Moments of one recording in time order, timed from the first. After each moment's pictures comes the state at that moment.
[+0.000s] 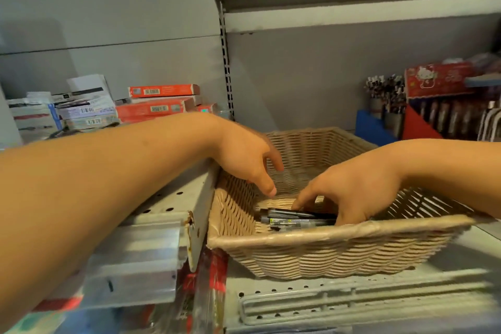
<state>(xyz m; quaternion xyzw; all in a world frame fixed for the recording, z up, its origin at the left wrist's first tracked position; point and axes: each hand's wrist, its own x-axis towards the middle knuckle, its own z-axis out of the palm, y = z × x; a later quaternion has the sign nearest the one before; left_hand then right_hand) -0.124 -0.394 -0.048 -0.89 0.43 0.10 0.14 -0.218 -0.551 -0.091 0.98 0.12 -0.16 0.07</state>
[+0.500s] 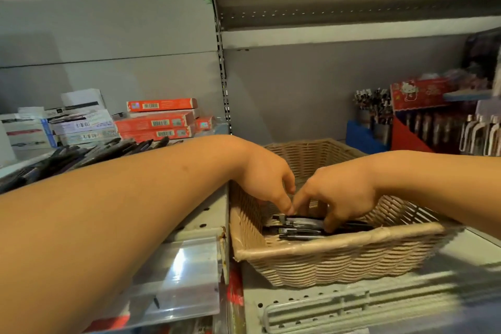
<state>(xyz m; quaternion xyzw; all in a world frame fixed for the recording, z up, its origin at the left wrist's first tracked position) -0.135 -0.402 -0.056 -0.87 0.46 0.11 0.14 -0.193 -0.544 -0.082 0.97 0.16 -0.18 0.09</state>
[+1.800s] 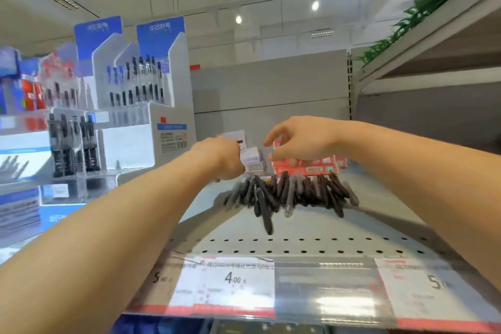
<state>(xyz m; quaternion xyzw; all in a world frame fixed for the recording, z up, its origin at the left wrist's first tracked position) -0.029 -0.056 0.008 -0.97 0.12 -0.18 0.07 -0.089 -0.239 0.028 0.96 0.18 0.14 -0.16</state>
